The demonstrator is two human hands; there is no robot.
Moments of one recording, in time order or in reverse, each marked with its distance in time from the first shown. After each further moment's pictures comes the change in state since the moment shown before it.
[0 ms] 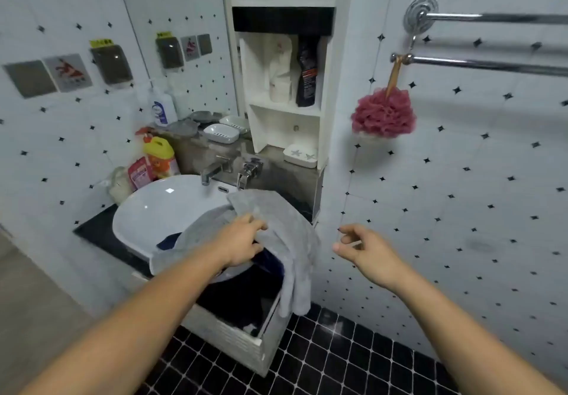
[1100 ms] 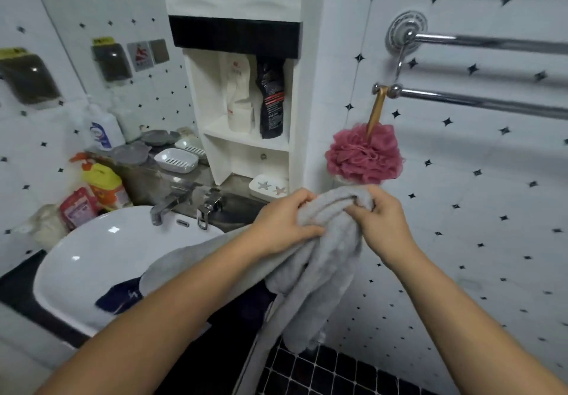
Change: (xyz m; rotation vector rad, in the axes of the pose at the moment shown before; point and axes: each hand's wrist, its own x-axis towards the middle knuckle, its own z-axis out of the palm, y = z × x) left_hand 0.169 0.107 -0.058 -0.499 0.223 0.328; right_hand 0.138 -0.030 -0.102 0.325 0.406 -0.195
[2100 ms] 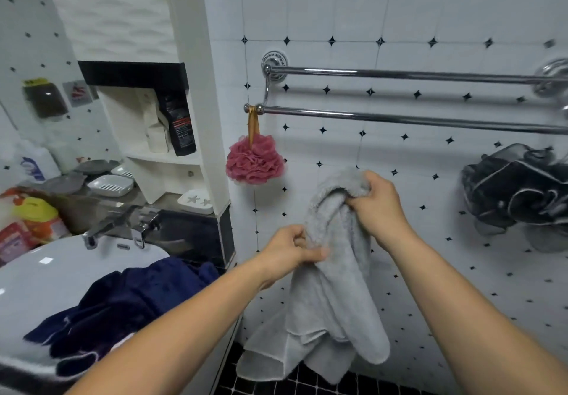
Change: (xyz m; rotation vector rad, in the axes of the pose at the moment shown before) left_hand -0.025 0.184 0.137 -0.708 -0.245 -0.312; right_hand -0.046 -0.003 -0.200 -0.113 0.239 0.020
